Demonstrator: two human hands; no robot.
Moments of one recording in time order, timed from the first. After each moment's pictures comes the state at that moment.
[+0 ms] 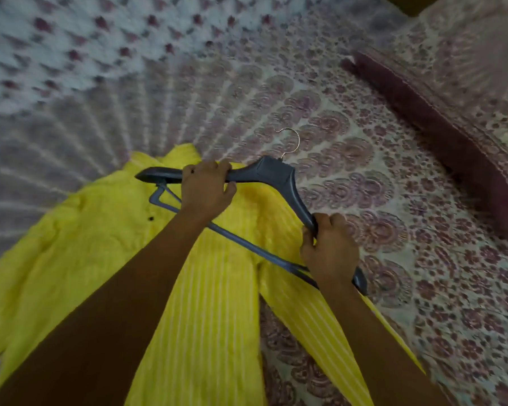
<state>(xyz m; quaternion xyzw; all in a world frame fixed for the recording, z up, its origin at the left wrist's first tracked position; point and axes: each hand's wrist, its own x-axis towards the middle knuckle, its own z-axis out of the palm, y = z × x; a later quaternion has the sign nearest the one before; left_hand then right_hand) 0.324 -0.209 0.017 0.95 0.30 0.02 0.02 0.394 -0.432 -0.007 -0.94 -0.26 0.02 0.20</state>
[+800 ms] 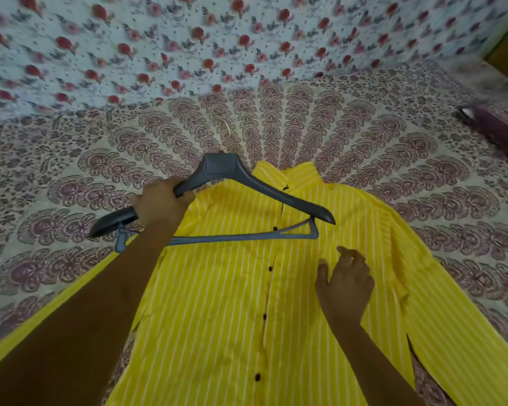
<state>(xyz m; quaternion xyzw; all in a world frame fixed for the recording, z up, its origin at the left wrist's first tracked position) 0.046 0.012 0.014 0.82 0.55 0.13 0.13 0.202 -0.263 -0.048 -0.94 -0.26 -0.05 0.19</state>
